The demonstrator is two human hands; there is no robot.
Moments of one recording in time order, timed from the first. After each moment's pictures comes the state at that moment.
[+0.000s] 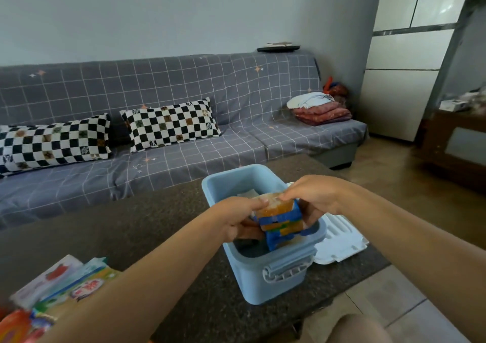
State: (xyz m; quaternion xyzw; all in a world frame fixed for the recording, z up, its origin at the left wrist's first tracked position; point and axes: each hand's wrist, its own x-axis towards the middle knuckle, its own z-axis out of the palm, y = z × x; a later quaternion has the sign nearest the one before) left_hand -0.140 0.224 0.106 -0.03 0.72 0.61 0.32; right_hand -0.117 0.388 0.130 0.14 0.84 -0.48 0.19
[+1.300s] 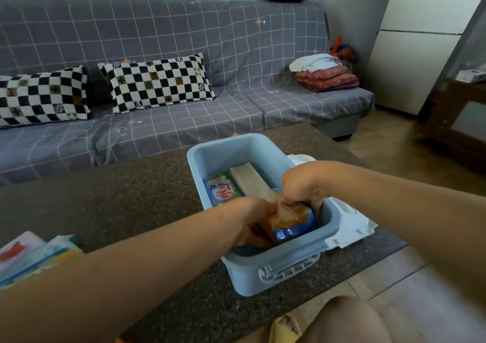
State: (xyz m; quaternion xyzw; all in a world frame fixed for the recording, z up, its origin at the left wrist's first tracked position) left_hand -0.161 0.260 0.057 -0.17 0.66 0.62 0.40; right_hand -0.165 0.373 0.103 0.15 0.90 -0.21 0.36
